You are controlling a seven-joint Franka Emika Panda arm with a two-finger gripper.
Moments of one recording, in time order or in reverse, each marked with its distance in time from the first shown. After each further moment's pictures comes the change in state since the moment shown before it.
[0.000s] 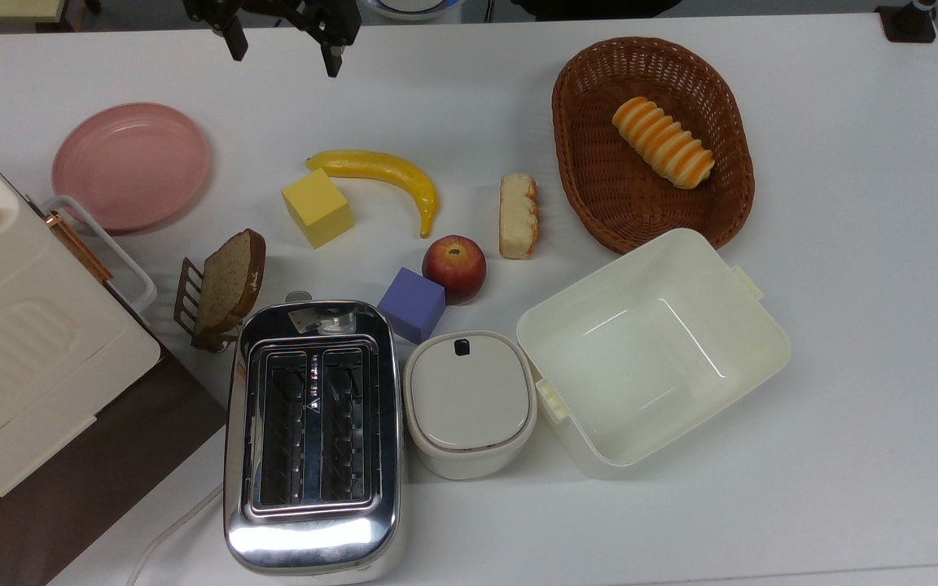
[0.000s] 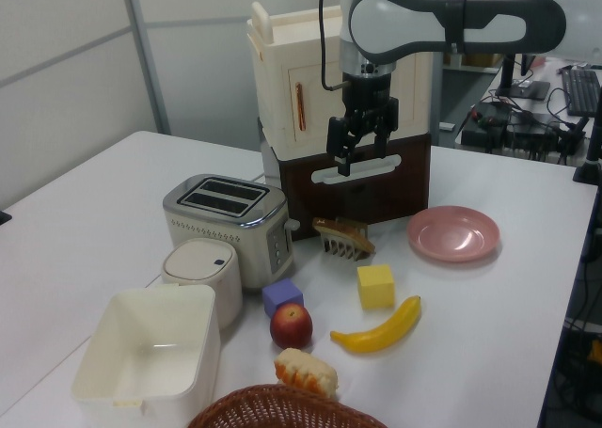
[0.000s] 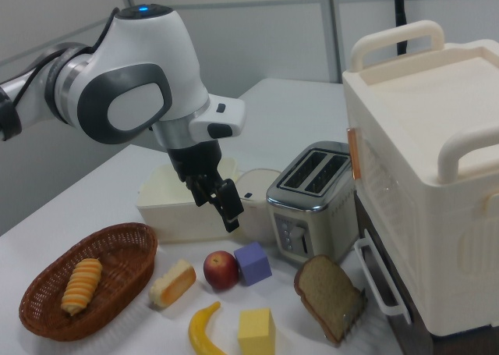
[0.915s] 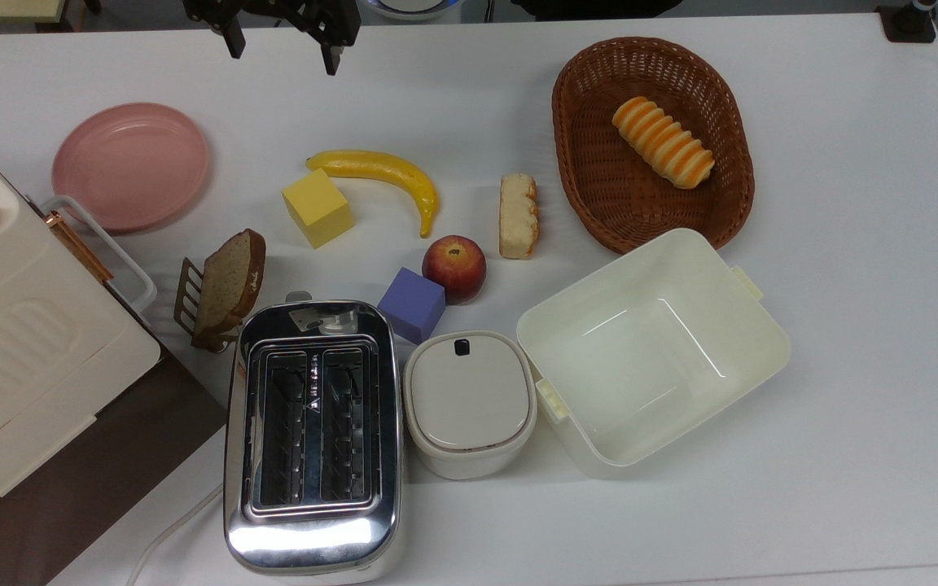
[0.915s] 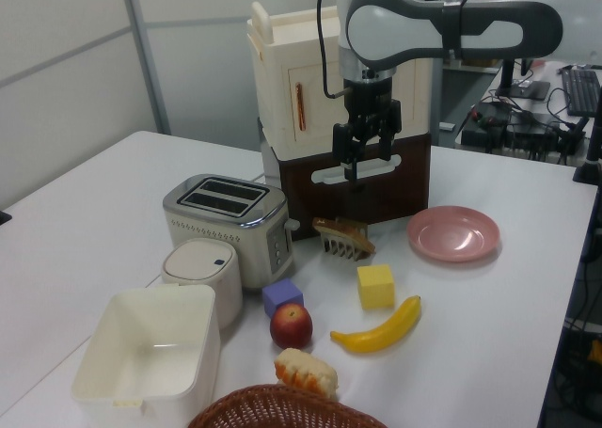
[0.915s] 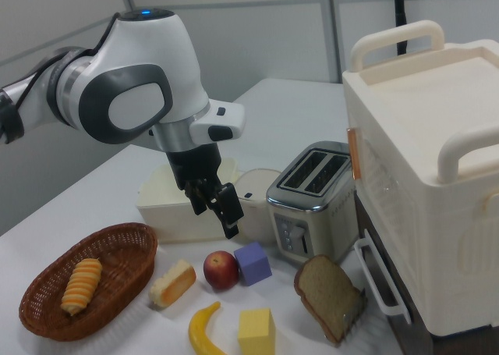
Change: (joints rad) arm 0.004 0.007 0.004 0.000 -0.040 -0.036 -0.021
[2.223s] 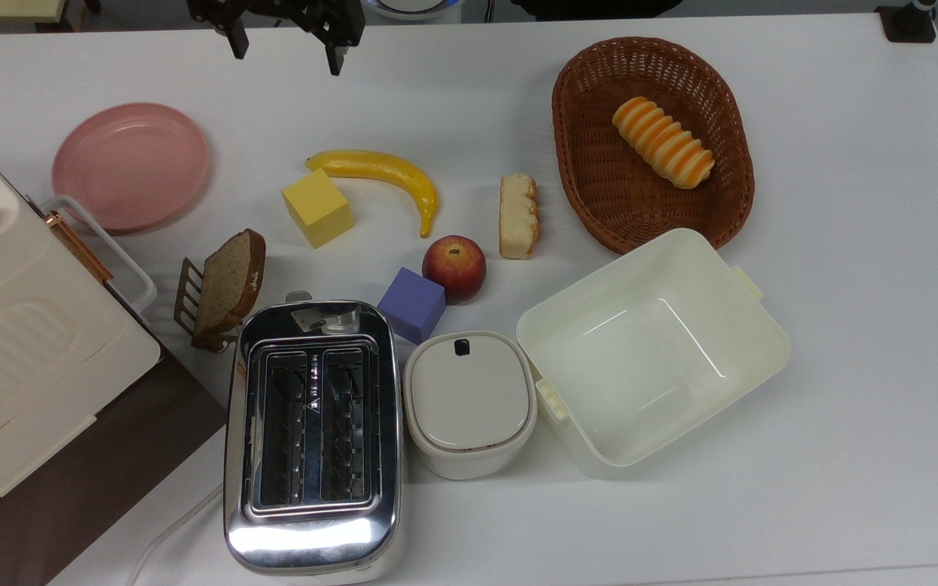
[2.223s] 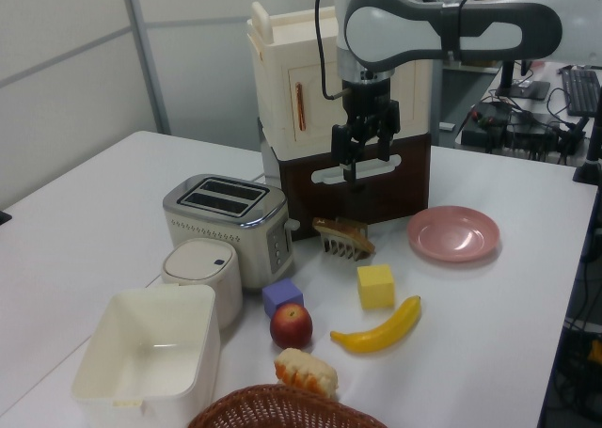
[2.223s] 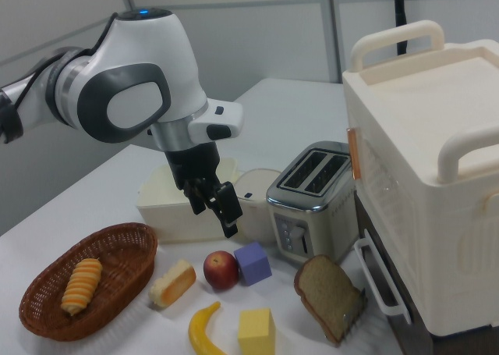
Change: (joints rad) arm 0.101 0.001 -0.097 0.000 -0.002 0.000 -0.003
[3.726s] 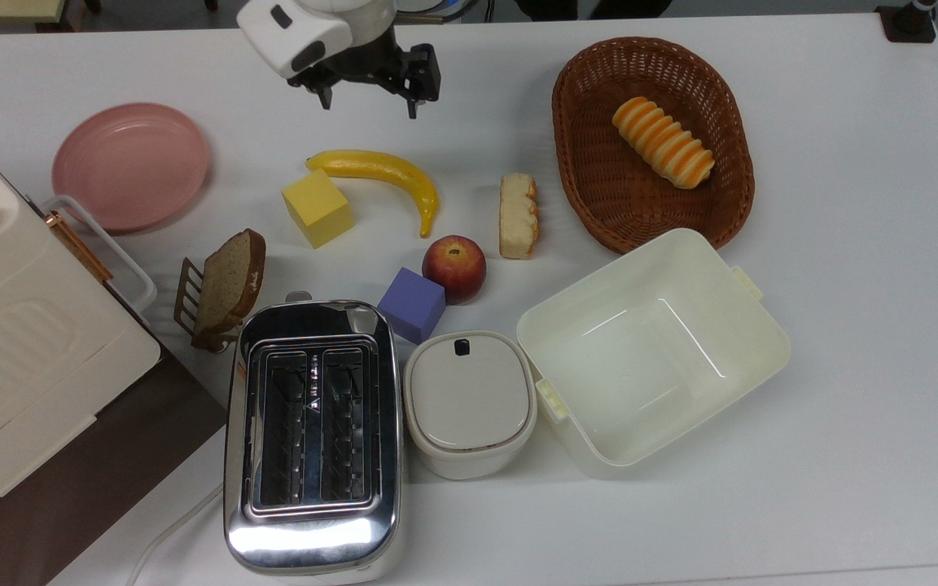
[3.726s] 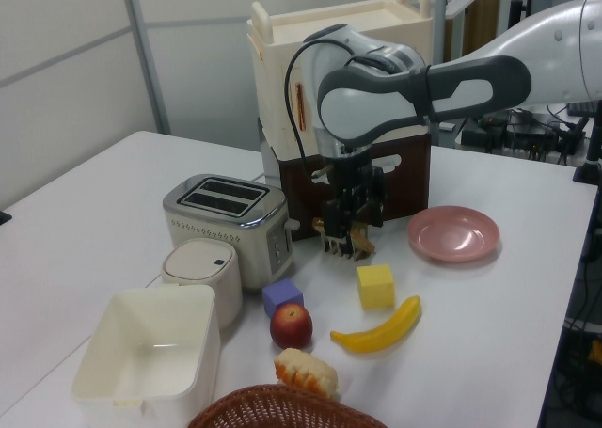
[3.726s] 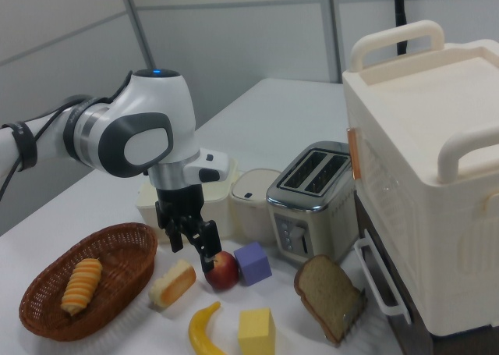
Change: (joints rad) arm 0.056 0.045 0.061 -0.158 0.004 0.034 0.017
